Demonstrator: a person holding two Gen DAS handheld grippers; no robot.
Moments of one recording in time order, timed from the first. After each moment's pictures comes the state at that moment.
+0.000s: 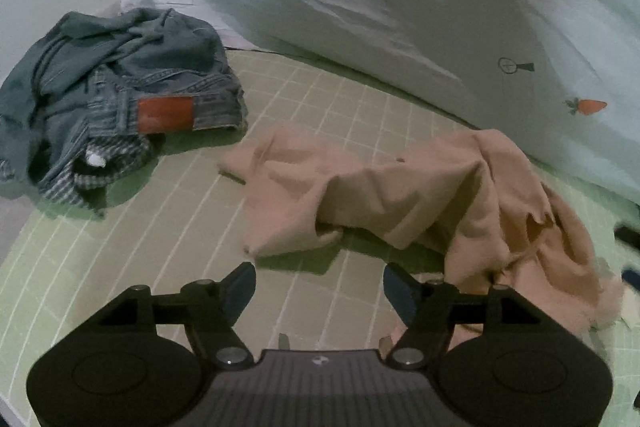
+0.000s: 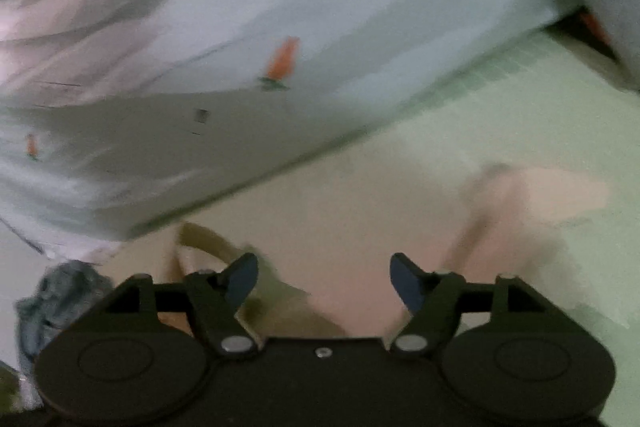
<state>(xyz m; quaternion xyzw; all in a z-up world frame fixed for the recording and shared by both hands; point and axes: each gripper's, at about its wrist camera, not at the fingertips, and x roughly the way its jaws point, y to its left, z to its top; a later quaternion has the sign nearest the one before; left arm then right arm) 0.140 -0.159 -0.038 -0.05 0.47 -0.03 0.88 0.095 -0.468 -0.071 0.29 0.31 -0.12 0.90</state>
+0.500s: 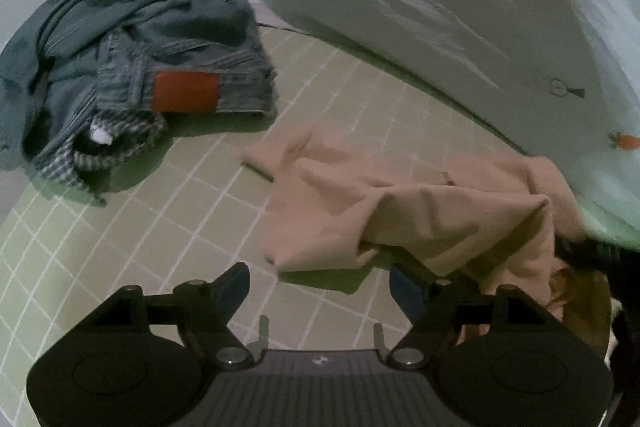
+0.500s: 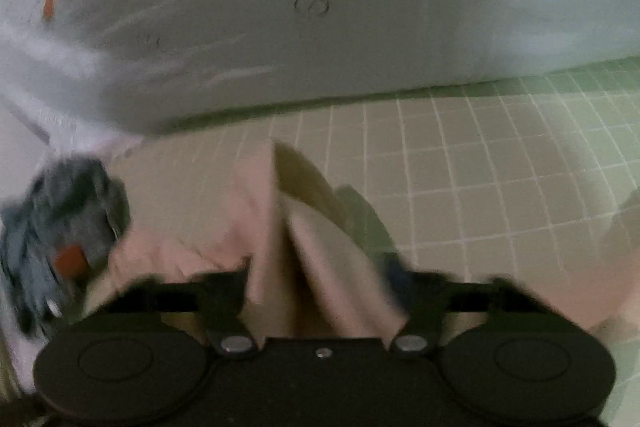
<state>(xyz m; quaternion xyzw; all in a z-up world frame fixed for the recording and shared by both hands) 0.165 -0.134 -0.060 -0.09 0.49 0.00 0.87 0.188 -0.382 -0.107 0.18 0.41 -0.03 0.89</state>
